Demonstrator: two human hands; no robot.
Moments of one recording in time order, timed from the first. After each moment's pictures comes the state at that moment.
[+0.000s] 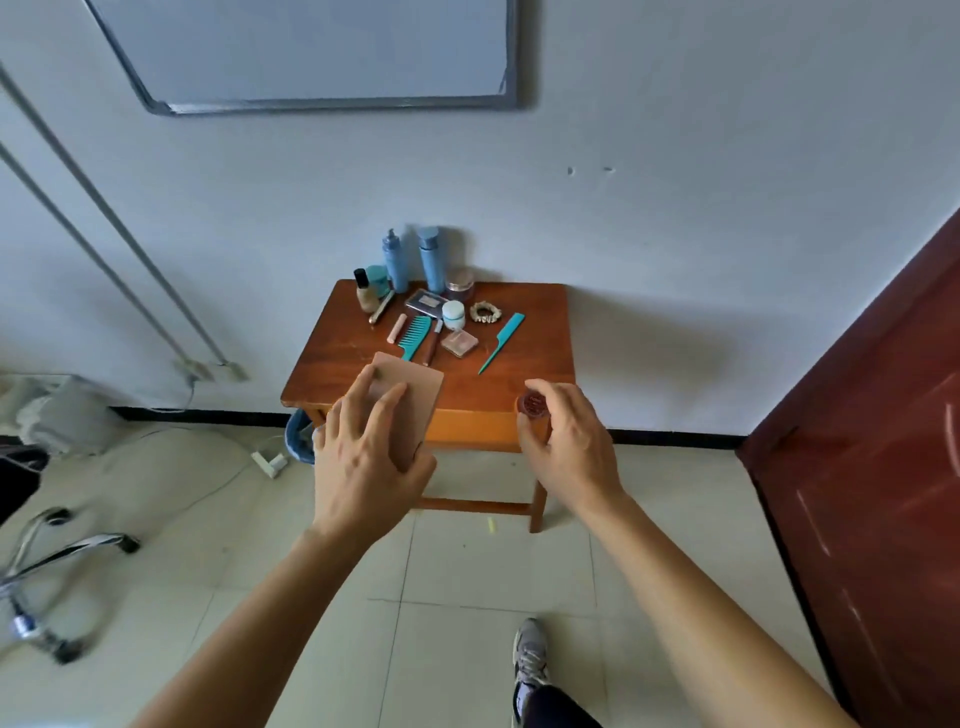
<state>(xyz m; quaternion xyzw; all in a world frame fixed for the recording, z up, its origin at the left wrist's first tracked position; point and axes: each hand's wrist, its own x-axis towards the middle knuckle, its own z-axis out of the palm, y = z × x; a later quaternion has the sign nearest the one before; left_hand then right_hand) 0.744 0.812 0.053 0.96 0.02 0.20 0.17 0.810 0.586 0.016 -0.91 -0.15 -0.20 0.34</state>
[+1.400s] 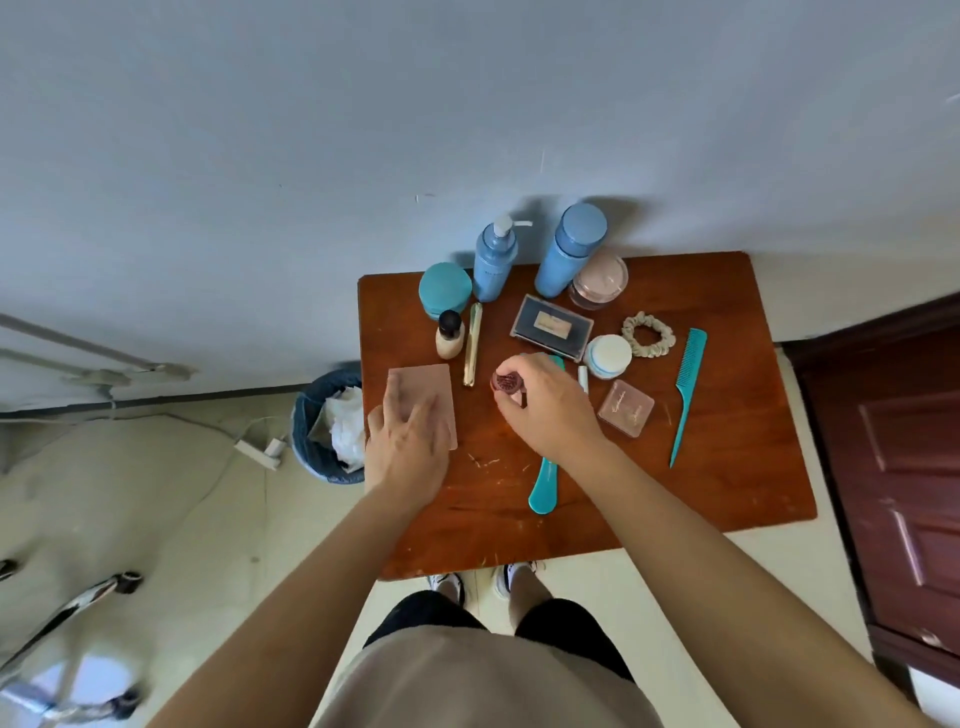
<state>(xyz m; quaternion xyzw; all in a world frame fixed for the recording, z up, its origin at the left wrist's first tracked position) 1.161 1.114 -0.136 0.96 0.07 -0.18 0.20 1.203 0.923 -0.110 -0.96 -0.03 0.13 0.24</state>
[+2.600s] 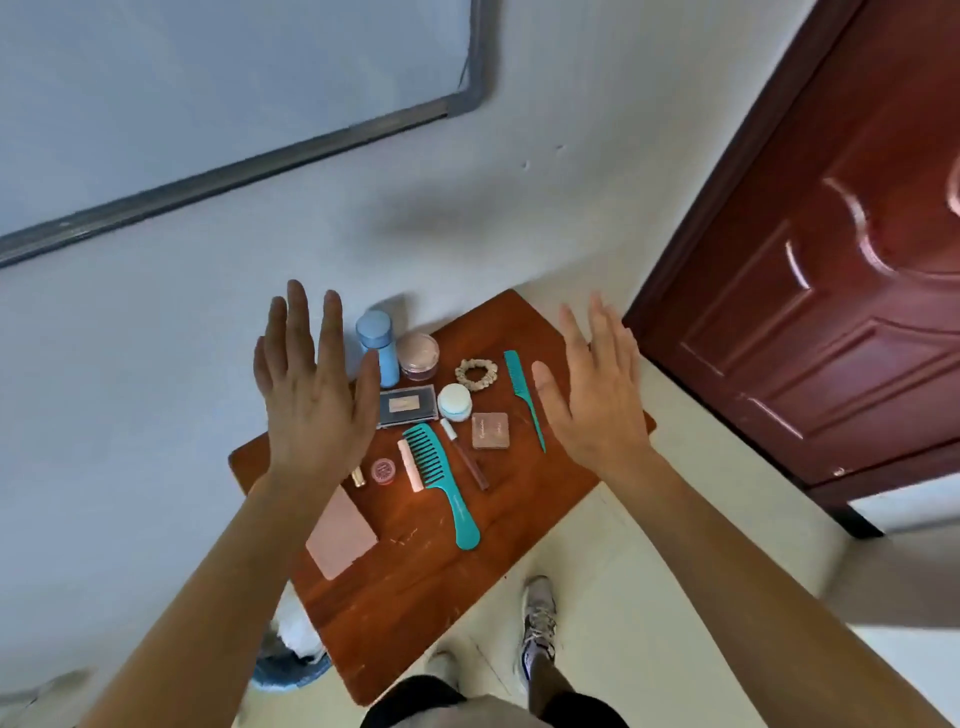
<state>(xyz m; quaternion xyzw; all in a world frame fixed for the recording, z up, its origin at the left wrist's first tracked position) 1.237 1.056 0.054 0.92 -0.27 0.17 0.23 1.099 0.817 0.036 -0.95 0.23 -0.18 0.09</state>
